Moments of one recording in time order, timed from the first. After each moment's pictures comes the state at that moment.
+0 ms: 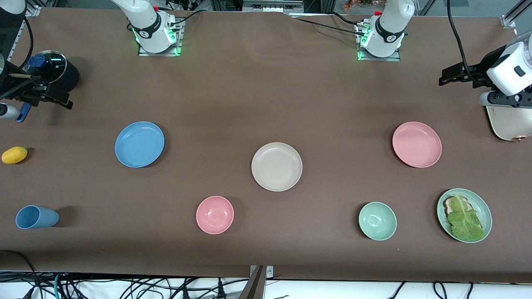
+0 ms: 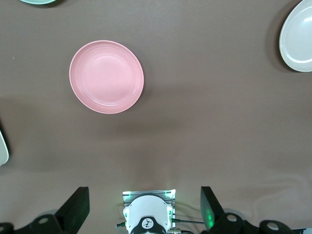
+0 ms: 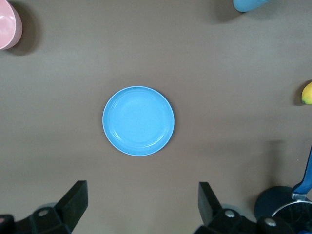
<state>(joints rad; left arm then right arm) -0.07 0.01 0.08 -1.60 -0.06 1.32 0.03 0.01 -0.01 -0.08 -1.71 0.00 1.65 0.01</state>
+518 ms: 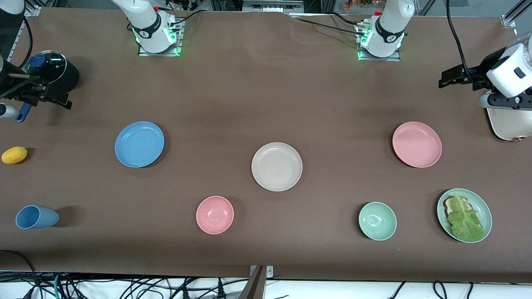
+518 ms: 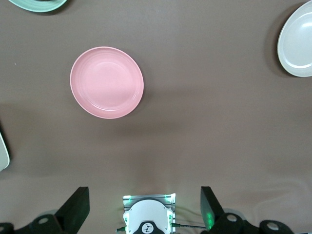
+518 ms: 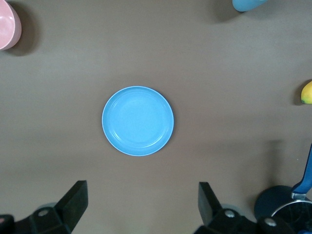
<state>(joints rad) -0.08 0.03 0.08 -1.57 -0.06 1.33 0.02 0.01 -0.01 -0.08 -1.71 0.00 1.65 0.01</state>
